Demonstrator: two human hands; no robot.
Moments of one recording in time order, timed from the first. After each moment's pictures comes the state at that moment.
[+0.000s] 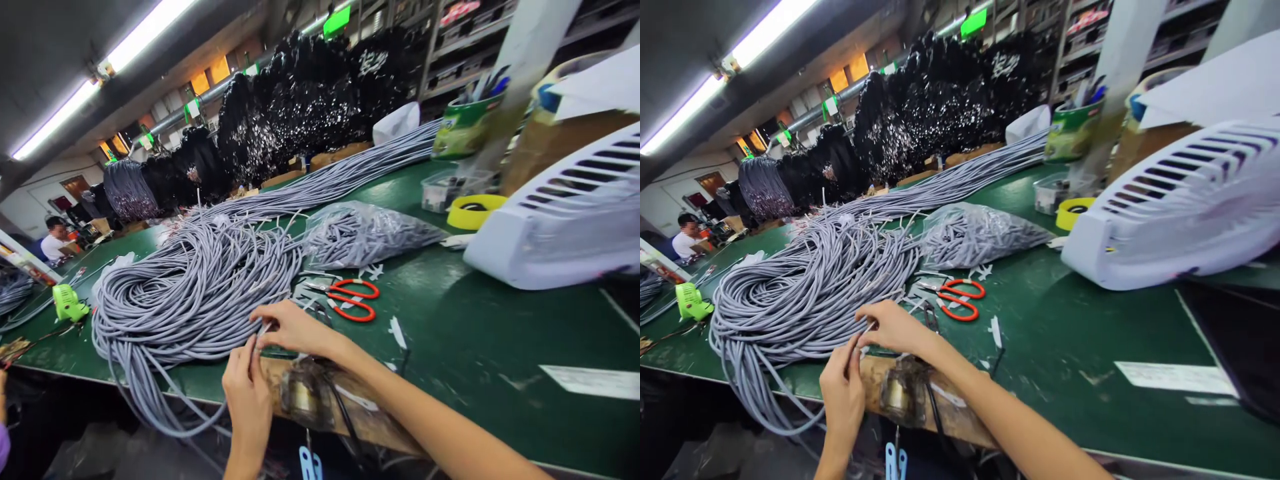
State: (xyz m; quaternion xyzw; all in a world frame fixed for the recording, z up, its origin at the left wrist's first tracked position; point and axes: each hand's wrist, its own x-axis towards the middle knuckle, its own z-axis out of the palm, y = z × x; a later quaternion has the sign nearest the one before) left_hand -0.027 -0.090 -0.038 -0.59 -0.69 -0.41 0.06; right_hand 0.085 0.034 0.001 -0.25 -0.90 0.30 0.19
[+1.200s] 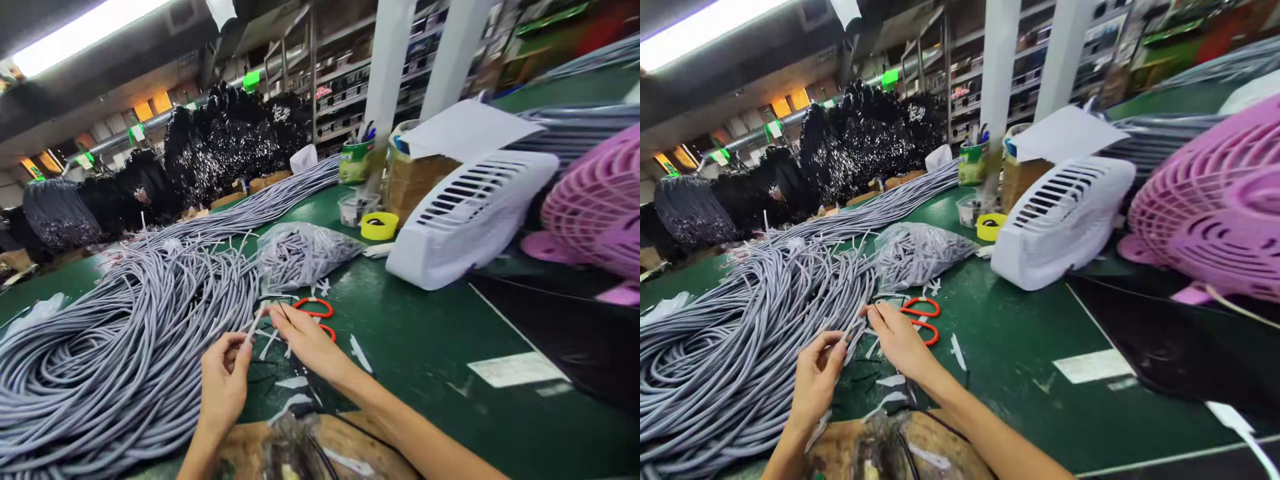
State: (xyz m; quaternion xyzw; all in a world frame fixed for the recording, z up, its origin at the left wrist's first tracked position) left_hand -0.022 0.013 -0.006 -0.59 -0.56 -0.48 -0.33; right_hand 0.120 0.062 -0.010 -0.39 -0.63 0.43 0.51
